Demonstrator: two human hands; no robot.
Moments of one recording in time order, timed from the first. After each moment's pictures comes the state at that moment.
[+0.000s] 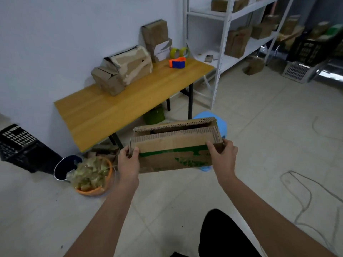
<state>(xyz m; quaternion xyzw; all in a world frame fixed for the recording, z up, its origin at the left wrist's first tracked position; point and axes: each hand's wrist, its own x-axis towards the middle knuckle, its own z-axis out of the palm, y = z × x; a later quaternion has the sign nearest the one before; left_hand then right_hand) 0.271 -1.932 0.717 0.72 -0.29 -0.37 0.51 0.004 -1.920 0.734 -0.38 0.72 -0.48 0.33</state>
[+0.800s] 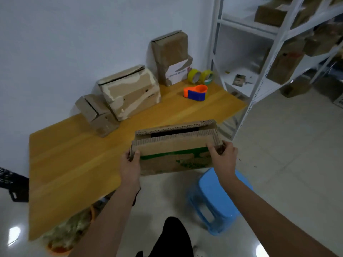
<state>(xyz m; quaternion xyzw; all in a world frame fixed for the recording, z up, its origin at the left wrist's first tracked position) 0.253 -2.386 0.705 0.76 -0.23 -0.35 0.50 -0.008 -2.430 0.713 -0.45 0.70 -0.41 0.37</state>
